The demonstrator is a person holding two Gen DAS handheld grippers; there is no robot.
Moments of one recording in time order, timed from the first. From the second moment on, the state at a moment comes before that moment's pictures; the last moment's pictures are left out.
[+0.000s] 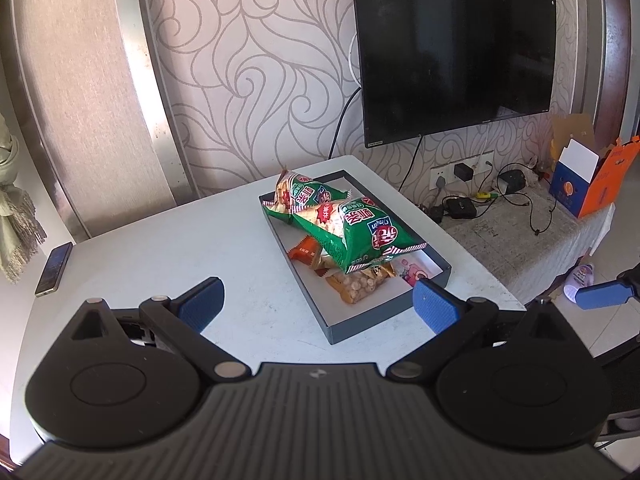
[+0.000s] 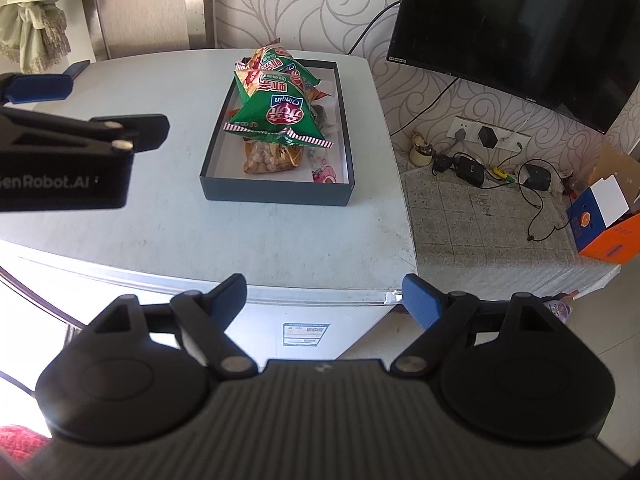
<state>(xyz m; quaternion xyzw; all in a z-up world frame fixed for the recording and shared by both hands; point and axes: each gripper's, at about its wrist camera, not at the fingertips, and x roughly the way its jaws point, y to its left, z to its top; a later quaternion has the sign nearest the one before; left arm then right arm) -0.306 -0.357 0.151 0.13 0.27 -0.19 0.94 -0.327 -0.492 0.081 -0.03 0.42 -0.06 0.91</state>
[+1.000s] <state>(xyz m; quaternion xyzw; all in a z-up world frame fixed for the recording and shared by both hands) -0.309 -0.359 0.148 0.13 0.27 -0.19 0.94 -0.331 -0.489 0.080 -0.04 0.42 -0.05 0.91</state>
